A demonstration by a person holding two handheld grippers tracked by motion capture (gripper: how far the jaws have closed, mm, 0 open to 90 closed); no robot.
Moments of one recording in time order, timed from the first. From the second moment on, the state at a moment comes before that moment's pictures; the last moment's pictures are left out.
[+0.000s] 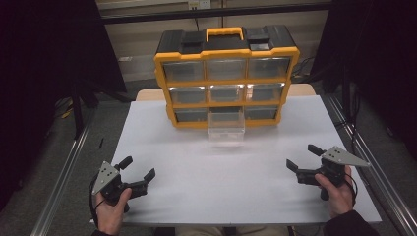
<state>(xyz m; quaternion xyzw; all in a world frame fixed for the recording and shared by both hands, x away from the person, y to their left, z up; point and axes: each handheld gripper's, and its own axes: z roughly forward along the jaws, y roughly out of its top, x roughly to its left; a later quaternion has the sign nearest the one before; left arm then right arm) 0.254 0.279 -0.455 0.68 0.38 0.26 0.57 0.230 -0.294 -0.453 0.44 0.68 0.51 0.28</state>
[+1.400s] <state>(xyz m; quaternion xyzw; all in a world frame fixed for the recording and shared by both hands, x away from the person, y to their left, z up) 0.250 0.280 -0.453 0.69 0.38 0.25 0.57 0.227 -0.257 -0.451 0.39 0.71 0.54 0.23</state>
